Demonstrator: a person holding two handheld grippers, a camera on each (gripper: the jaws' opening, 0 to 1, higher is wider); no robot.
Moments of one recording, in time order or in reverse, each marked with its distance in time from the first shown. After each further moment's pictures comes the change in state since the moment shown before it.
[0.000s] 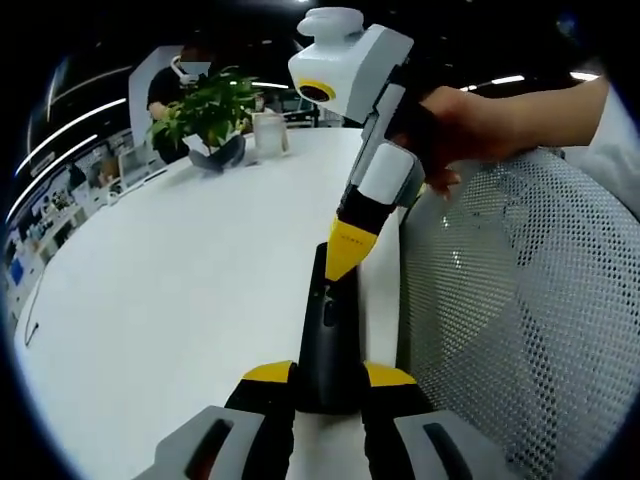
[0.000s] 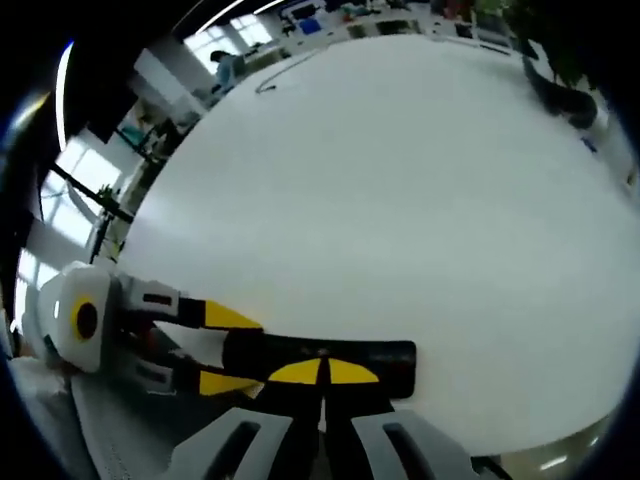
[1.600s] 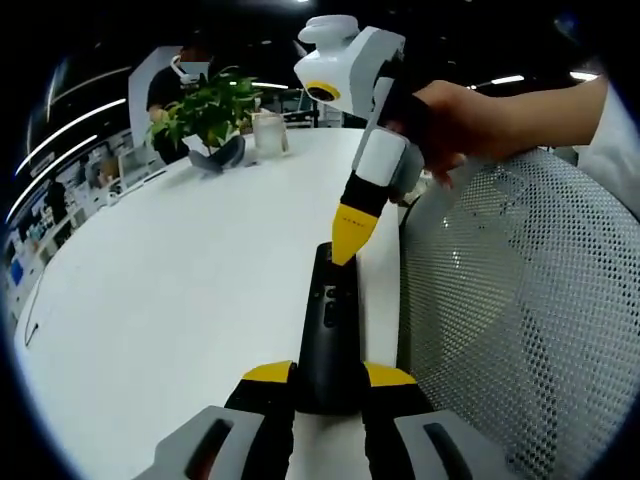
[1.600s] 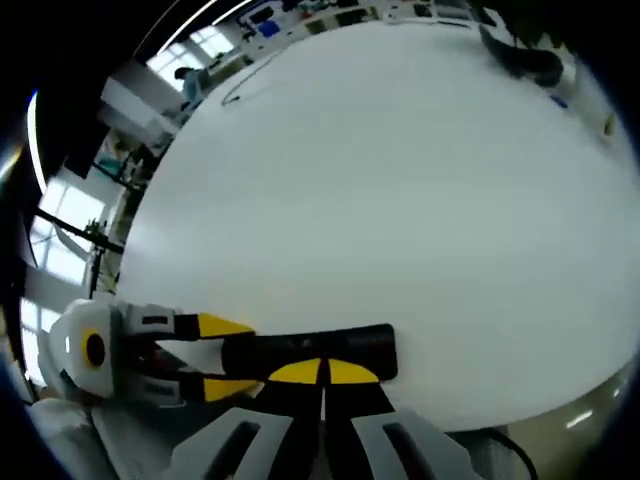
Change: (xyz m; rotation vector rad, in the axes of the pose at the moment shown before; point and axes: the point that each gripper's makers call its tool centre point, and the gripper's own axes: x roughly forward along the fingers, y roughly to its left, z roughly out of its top) left arm 0.001 0.000 0.000 0.001 -0.003 0.000; right arm -0.010 -0.011 -0.006 0.186 0.030 -0.015
